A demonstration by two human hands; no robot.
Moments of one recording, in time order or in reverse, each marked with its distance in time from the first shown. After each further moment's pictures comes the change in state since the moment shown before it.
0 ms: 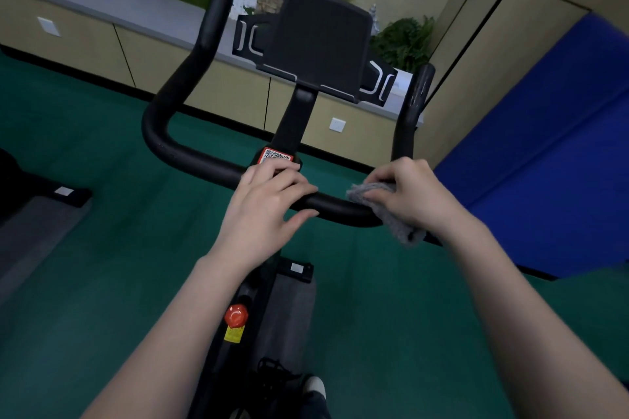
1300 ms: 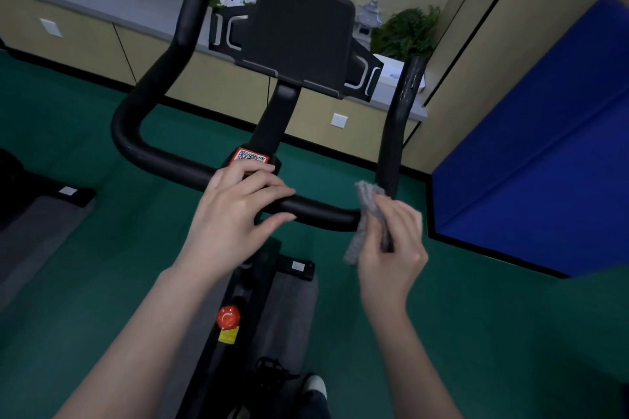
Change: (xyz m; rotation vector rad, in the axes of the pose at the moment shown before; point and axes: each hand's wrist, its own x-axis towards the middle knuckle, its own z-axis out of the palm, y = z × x) left_hand 0.002 0.004 -0.003 0.019 -0.056 -0.051; right_hand -0.042 0.018 0.103 0.458 1.022 -0.075
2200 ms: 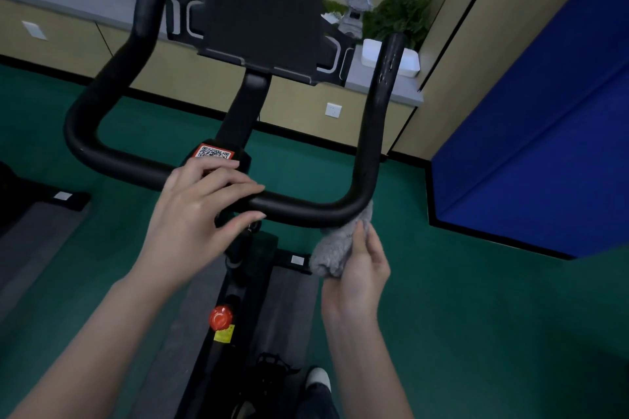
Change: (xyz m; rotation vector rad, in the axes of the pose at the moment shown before) left_hand 0.000 -0.004 0.002 0.058 -0.020 0.018; right_hand -0.014 -0.012 0.009 0.887 0.269 1.321
